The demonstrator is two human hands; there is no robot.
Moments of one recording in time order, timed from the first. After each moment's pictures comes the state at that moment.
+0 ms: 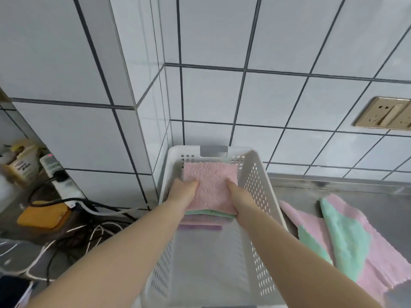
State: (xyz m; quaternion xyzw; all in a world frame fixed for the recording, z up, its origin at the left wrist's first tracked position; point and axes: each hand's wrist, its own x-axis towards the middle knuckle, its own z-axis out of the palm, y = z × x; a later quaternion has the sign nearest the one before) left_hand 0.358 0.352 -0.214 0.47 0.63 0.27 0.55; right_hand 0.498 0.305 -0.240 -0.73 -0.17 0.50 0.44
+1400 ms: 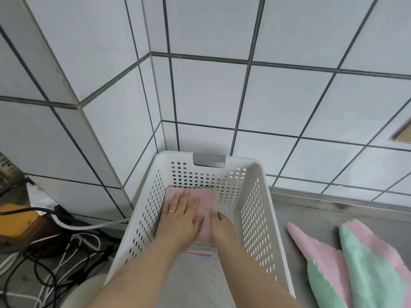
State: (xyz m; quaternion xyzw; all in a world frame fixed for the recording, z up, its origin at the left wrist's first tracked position) left_hand 0.377 0.354 -0.297 0.82 0.56 -0.06 0.12; right_hand 0.490 0.325 -0.308 -0.78 -0.31 0.44 0.32
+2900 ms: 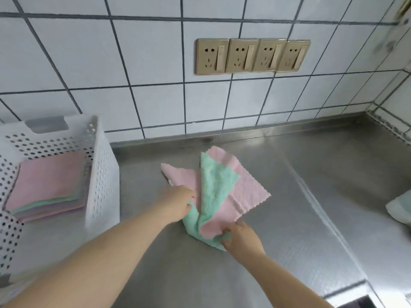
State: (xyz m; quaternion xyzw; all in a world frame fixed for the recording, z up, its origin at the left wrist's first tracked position) left_hand 0.632 0.157 -0.282 0.93 0.30 -0.12 0.18; right_hand 0.746 -0.021 -0.332 -0.87 -0.41 0.28 0.08
